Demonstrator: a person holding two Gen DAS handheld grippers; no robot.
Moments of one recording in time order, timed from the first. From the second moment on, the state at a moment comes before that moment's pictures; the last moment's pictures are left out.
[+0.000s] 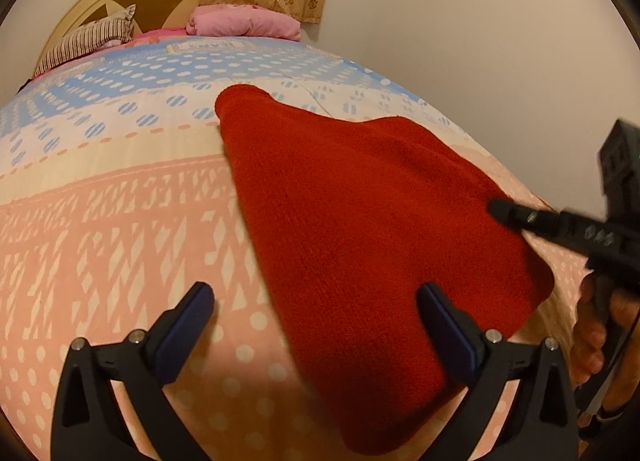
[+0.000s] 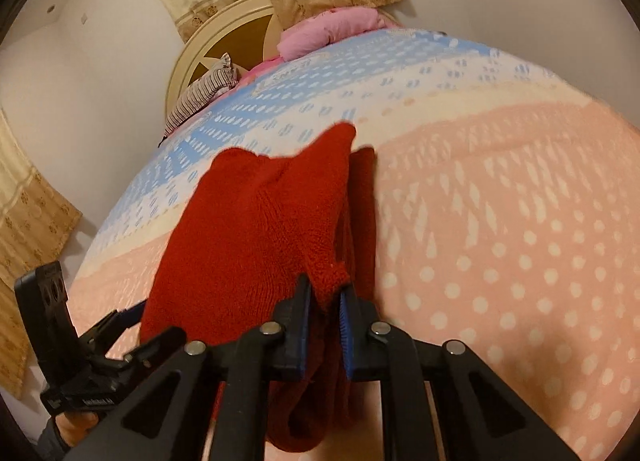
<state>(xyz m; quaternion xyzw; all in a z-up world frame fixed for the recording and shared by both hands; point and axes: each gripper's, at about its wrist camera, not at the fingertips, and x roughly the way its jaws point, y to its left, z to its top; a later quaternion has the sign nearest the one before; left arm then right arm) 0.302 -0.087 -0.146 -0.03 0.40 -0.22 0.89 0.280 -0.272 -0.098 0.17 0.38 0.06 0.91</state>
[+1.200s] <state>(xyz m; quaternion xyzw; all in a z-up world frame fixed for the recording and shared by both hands) 0.305 -0.078 -0.149 -0.03 0.40 -0.16 0.90 0.290 -0.237 -0.100 0.10 0.38 0.21 0.90</state>
